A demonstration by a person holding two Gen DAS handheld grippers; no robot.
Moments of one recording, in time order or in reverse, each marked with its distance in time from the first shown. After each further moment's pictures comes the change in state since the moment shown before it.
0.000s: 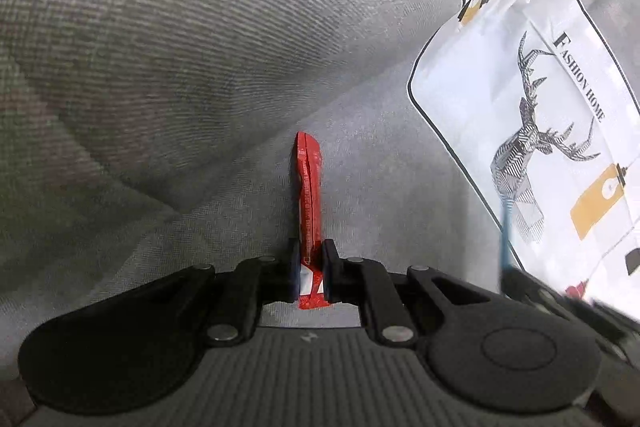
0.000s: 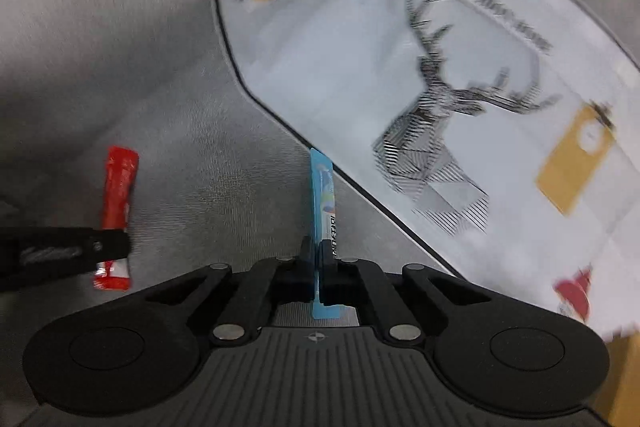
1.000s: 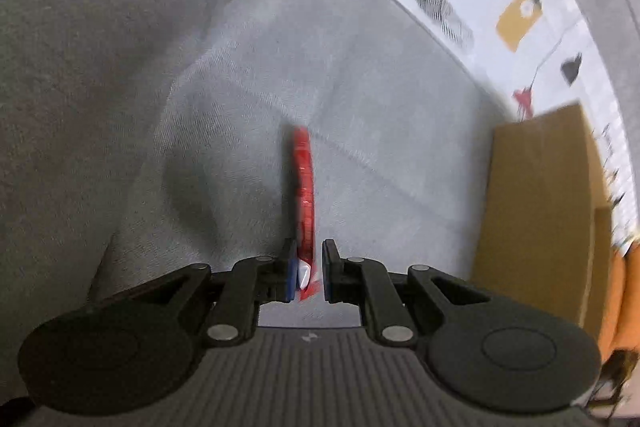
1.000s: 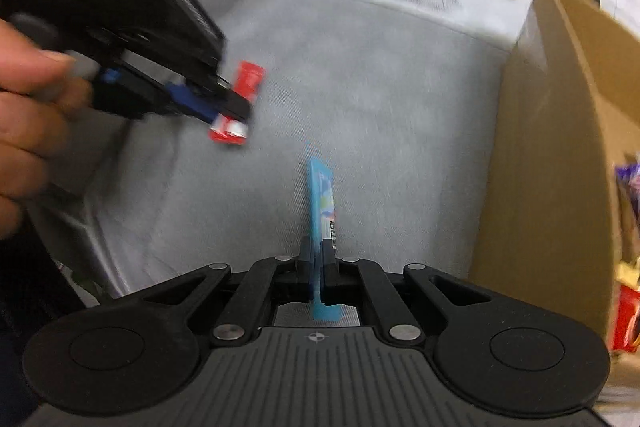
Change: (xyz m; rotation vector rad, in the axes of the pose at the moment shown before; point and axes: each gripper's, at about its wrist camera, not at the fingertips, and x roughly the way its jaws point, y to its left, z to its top) left arm -0.043 0.052 -0.057 0.366 0.295 -0.172; right arm -0.114 0.094 -0.197 0.288 0.074 0.074
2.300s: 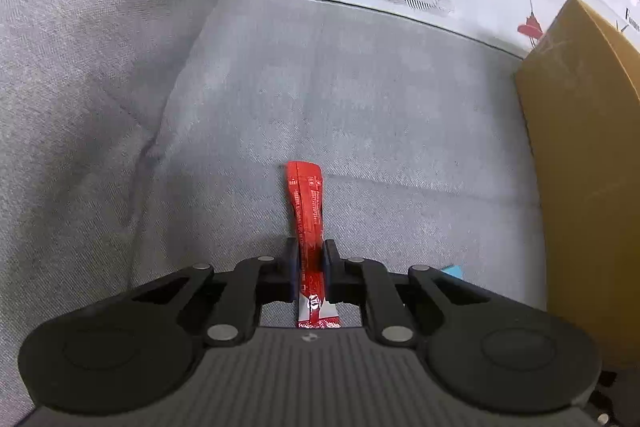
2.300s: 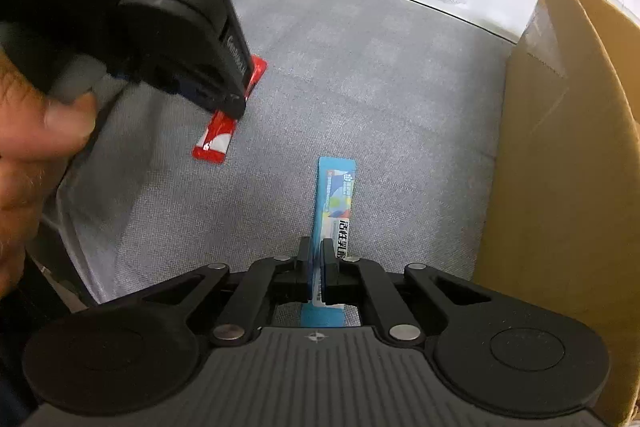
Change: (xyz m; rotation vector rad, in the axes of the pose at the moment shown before) left arm 0.021 -0.063 -0.010 0.345 -0.131 0.271; right arm 0.009 0.001 0.009 -0.031 -0.006 -0.017
